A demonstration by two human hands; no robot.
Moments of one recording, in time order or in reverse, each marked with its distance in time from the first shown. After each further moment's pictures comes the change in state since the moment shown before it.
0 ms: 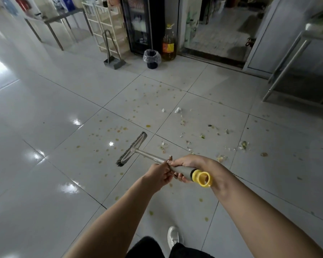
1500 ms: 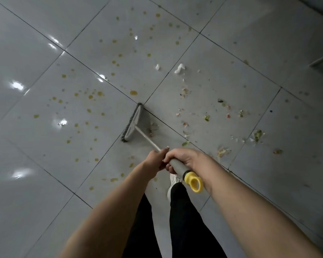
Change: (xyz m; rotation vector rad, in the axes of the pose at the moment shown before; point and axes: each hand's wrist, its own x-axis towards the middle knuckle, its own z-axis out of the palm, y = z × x) left_hand 0.406 0.152 0.089 0.264 0.170 -0.281; right_hand 0.295 -0.237 -0.252 0.201 -0.067 0.348
